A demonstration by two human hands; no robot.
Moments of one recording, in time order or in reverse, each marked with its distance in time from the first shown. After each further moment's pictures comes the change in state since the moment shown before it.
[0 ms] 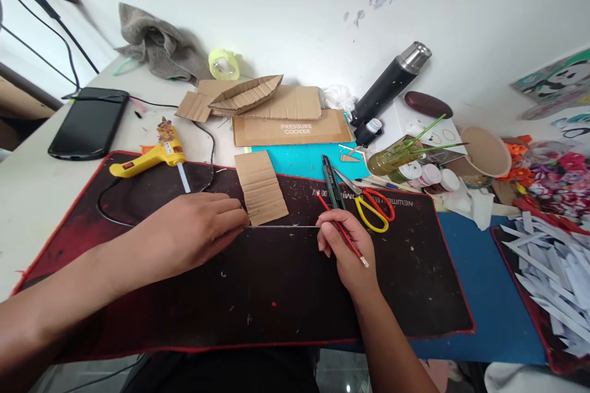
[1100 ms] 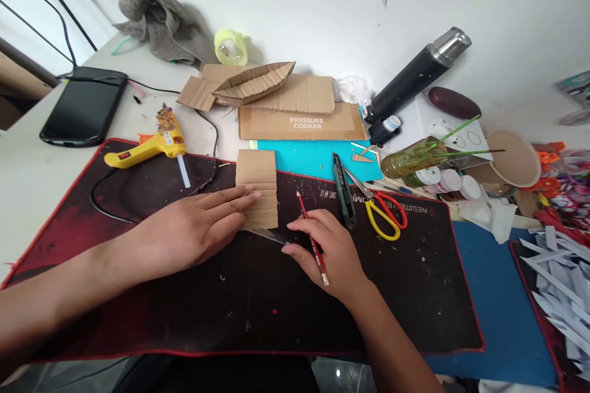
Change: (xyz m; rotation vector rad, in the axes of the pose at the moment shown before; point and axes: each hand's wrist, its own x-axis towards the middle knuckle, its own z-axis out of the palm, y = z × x) left_hand -0.014 -0.019 0.023 0.199 0.161 0.122; right_hand 0.022 -0.008 0.016 -0.691 -0.349 -0.545
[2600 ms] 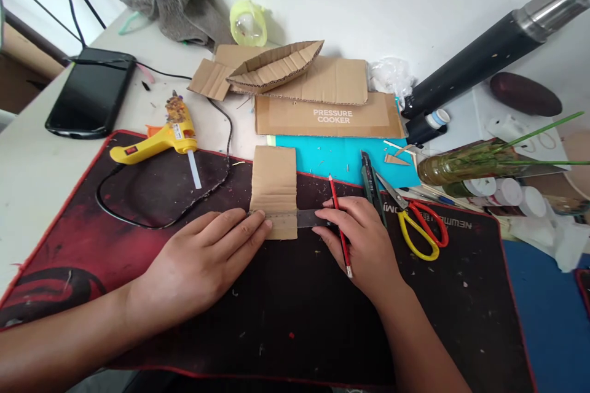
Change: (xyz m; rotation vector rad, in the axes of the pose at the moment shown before) left_hand -0.012 0.041 0.014 0.271 0.028 -0.146; right_hand 0.025 0.030 -0.003 -0.268 -0.015 -0.105
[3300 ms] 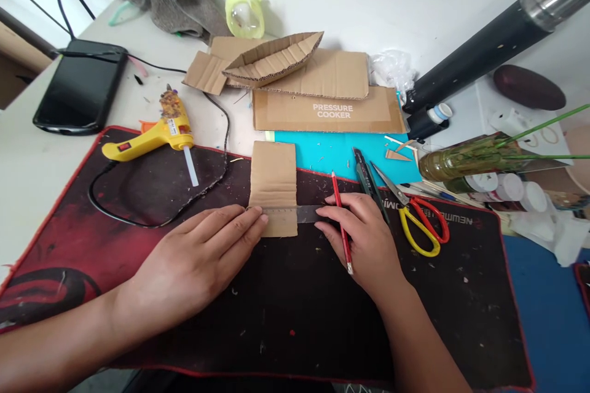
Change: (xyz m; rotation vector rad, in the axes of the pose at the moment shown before) left_hand -0.003 -0.003 -0.004 -0.012 -0.030 0.019; right_hand -0.003 0.000 0.001 -0.006 -0.007 0.035
